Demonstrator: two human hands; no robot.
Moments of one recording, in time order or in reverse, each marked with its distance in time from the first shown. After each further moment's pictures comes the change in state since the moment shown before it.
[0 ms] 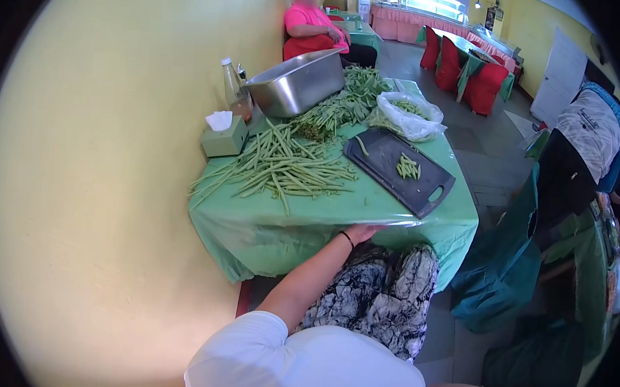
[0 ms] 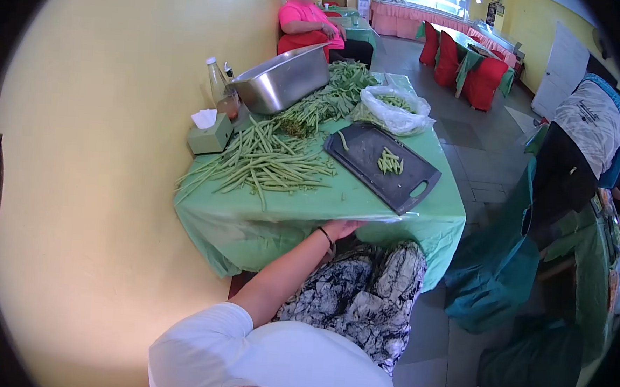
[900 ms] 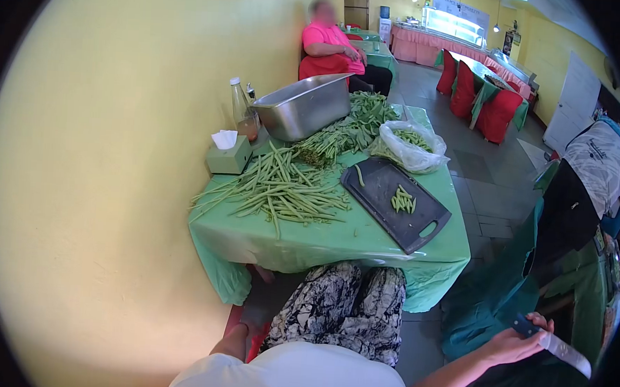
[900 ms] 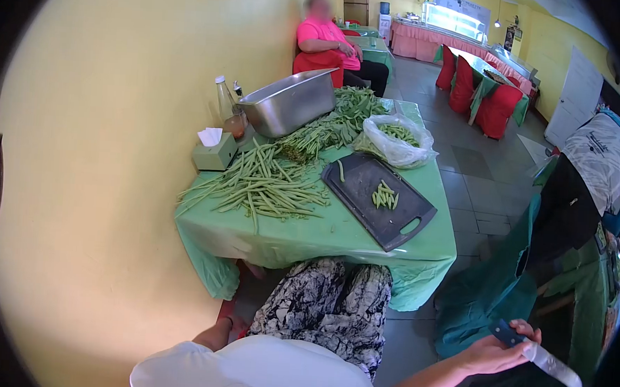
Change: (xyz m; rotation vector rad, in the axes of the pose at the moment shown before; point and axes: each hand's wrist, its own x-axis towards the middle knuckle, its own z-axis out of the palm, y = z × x) left_hand -0.397 0.004 -0.151 1.399 0.755 -1.116; right_hand -0.130 0.144 -0.057 -0.497 -0.315 0.793
